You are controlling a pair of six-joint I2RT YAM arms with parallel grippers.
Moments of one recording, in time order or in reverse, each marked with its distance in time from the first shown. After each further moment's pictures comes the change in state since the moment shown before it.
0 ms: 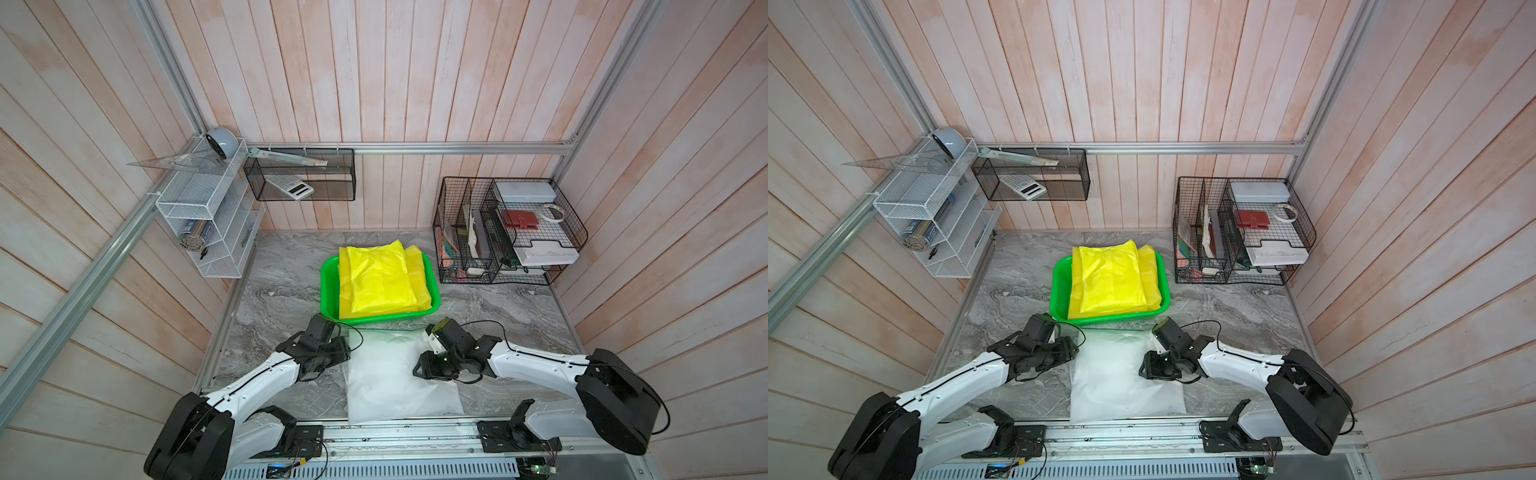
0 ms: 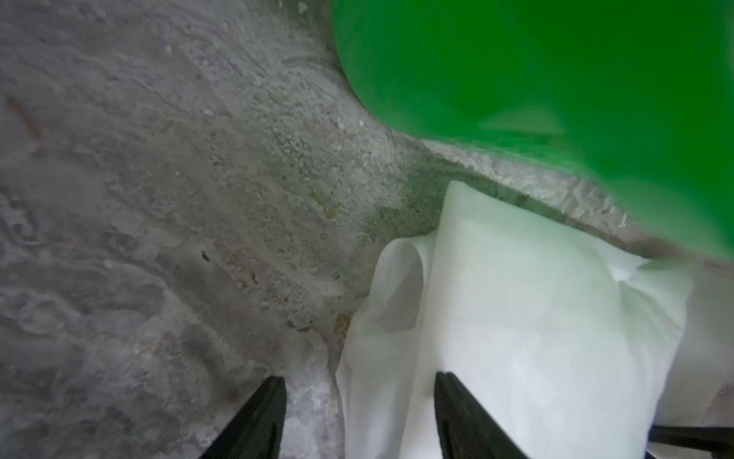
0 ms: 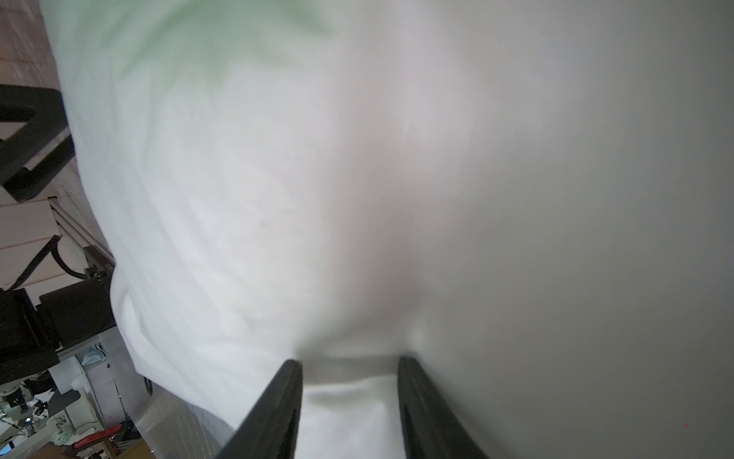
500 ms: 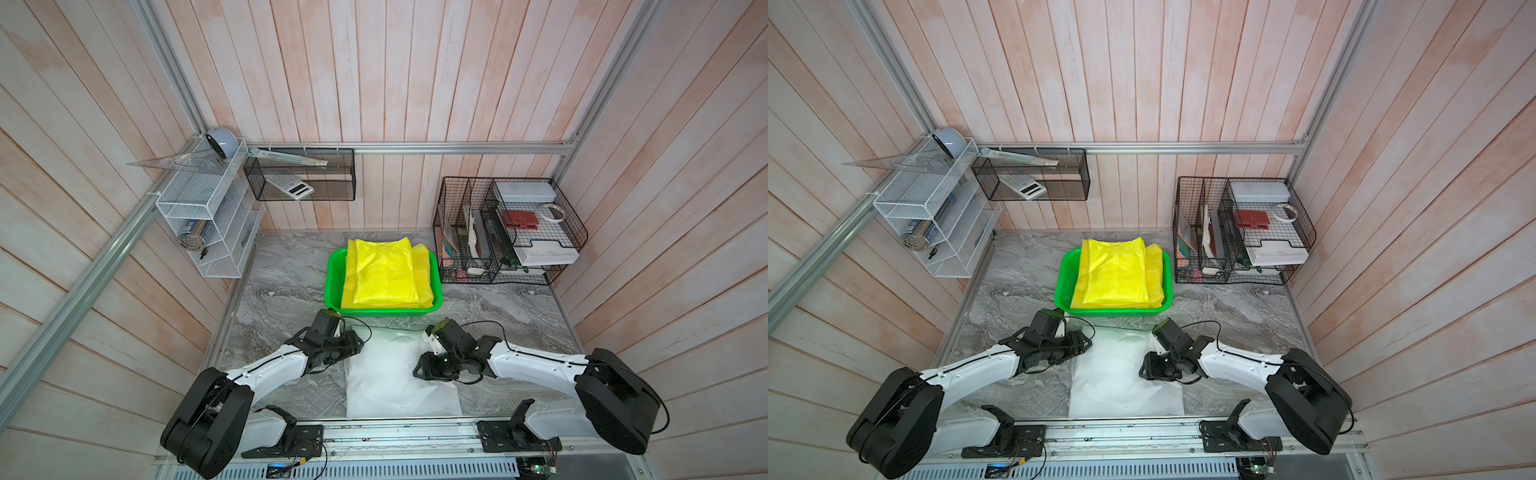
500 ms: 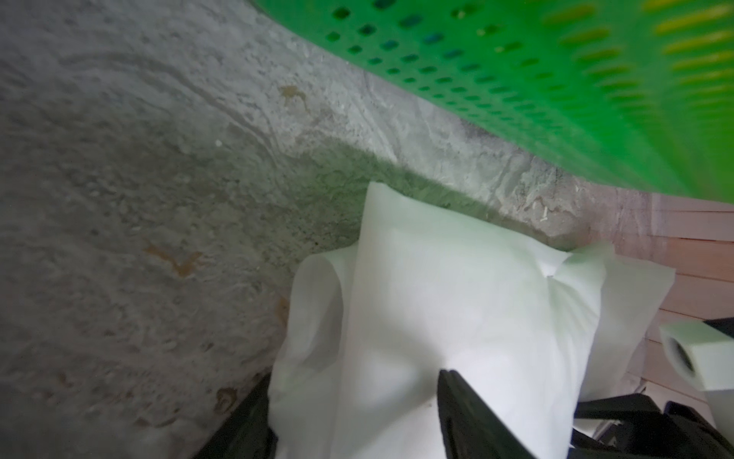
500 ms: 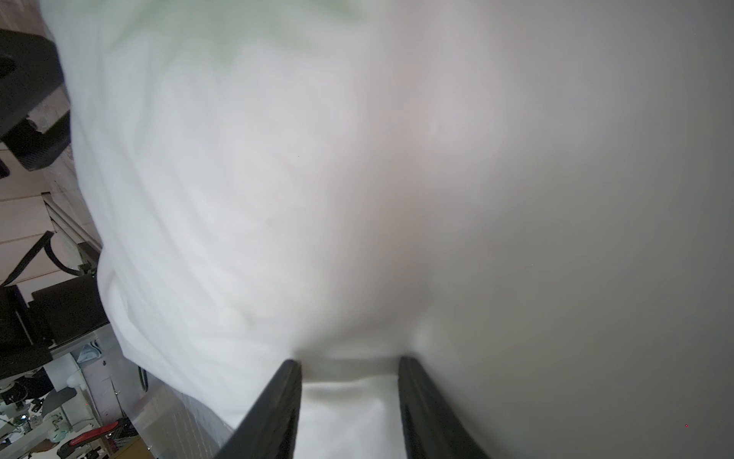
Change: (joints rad) left arm 0.001 0.131 -0.003 0.225 0.145 -0.002; right arm 0.001 0.008 -0.003 0.002 -0.002 -0.007
